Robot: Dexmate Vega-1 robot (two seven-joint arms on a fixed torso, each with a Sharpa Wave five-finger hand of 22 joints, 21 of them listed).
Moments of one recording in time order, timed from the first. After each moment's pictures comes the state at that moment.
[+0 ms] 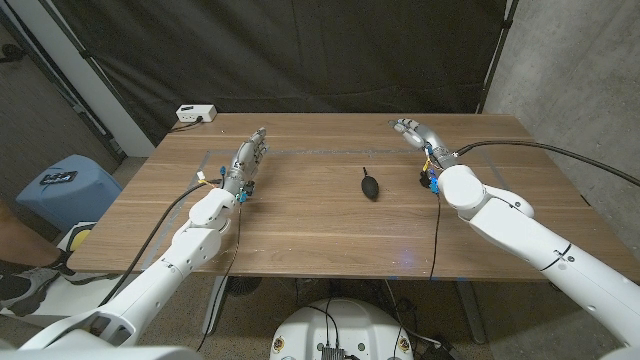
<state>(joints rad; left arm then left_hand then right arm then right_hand) 0.90 0.52 0.35 -1.33 -0.68 -0.35 -0.06 0.39 0.19 0.61 0.01 0.18 0.01 0.01 0.18 0.17 -0.06 0.02 0.20 0.18 -0.09 0.04 0.17 0.16 -0.01 0.02 0.23 0.17 -0.96 -0.79 -0.46 -2.09 0.14 -0.46 -0.36 0.33 0.09 0.34 -0.08 0.19 0.16 0.06 0.20 0.19 0.11 0.07 0.20 0.20 0.08 0.02 0.20 0.19 0.28 0.03 0.19 0.17</state>
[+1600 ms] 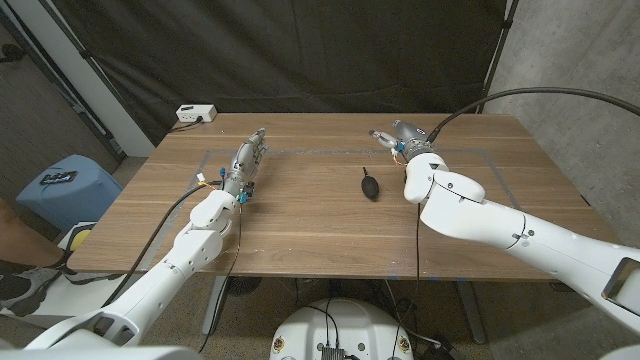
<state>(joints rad) 0.90 0.51 0.35 -1.31 -0.67 -0.38 -0.06 0.39 0.19 0.60 0.01 0.18 0.04 0.02 0.19 0.17 -0.05 0.02 0.20 0.18 -0.09 0.04 0.17 0.17 0.00 0.02 0.21 0.17 -0.53 -0.76 -1.00 -2.32 -0.17 -1.32 -0.31 0.34 0.08 0.30 -0.13 0.18 0.14 0.13 0.21 0.21 0.16 0.22 0.26 0.27 0.14 0.21 0.23 0.22 0.37 0.19 0.22 0.18</state>
